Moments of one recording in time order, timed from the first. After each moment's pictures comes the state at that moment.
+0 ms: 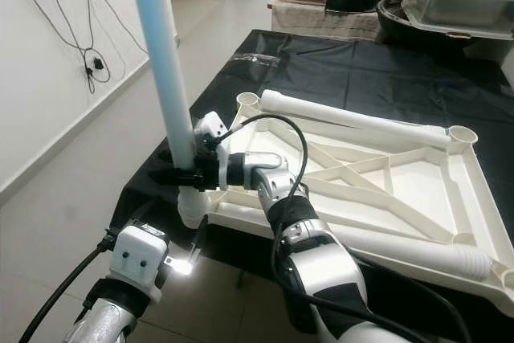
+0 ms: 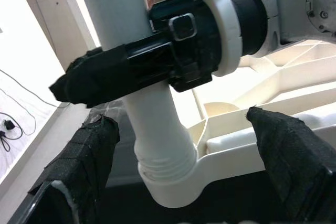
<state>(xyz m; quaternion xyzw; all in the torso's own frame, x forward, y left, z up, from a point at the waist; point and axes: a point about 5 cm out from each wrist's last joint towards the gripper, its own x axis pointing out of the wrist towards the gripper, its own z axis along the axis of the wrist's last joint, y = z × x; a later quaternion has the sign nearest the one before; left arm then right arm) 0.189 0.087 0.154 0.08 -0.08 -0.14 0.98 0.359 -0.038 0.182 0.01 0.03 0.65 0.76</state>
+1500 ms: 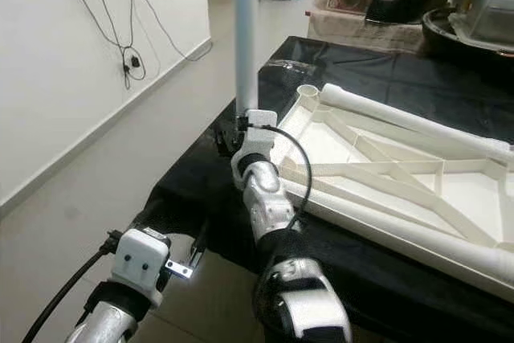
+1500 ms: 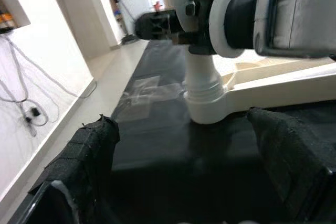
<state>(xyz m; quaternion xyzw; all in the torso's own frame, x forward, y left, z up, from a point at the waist) 0.190 0.087 0.154 0.08 -0.09 -0.14 0.98 0.382 -0.075 0.181 0.14 -0.02 0.26 0.96</state>
